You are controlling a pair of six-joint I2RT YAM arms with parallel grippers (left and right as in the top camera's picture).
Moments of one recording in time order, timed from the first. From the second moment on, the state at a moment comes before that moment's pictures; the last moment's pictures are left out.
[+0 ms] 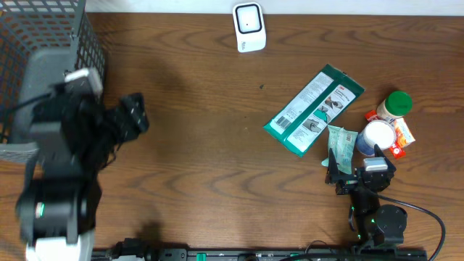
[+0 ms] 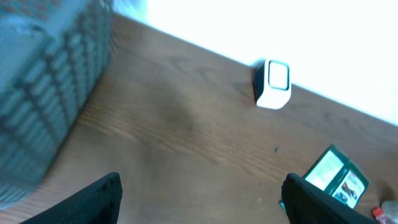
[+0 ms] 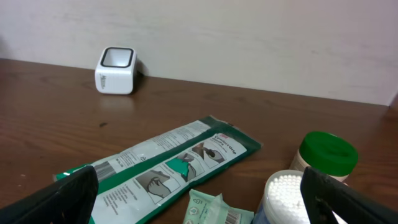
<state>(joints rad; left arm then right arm) 0.04 0.89 1.21 -0.86 0.11 -0.35 0.02 0.02 0.01 -0.07 -0.06 -0.06</state>
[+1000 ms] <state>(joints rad) 0.00 0.01 0.72 -0.88 -0.01 -0.35 0.02 0.02 0.01 -0.07 -0.05 -0.06</state>
